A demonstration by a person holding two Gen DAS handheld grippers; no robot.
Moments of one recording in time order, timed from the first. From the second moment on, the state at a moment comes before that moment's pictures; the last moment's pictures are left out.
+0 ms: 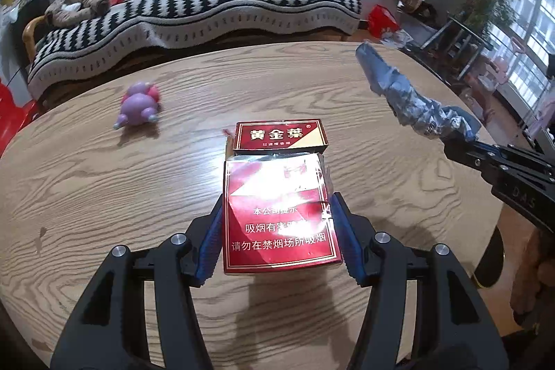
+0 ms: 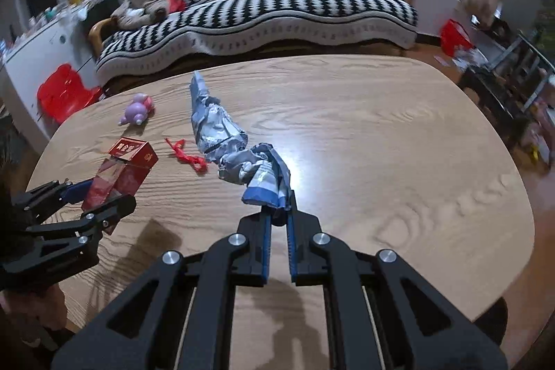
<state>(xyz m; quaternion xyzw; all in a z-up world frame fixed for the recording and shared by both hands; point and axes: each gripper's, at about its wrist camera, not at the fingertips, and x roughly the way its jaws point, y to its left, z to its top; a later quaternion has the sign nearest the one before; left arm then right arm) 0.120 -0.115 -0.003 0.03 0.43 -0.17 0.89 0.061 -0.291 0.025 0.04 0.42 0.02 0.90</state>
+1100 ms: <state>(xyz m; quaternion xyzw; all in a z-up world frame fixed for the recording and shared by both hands) -0.012 -0.436 -0.008 0.12 0.40 -0.43 0.80 -0.196 -0.579 0.014 0.22 0.39 -0.26 0.86</state>
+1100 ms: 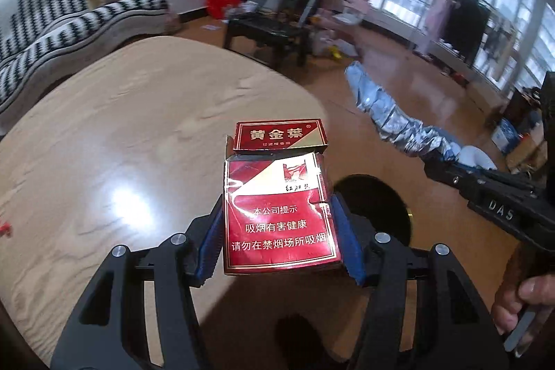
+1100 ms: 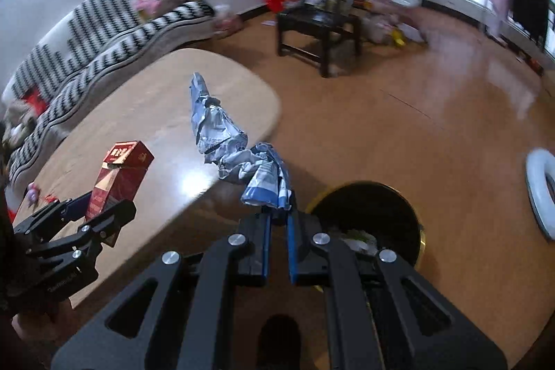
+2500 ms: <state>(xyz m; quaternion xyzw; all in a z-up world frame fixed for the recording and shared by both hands) -0.066 -0.556 -0.063 0.16 0.44 -0.53 0.71 -0.285 -0.645 -0.017 0.30 0.39 -0.36 0.79</state>
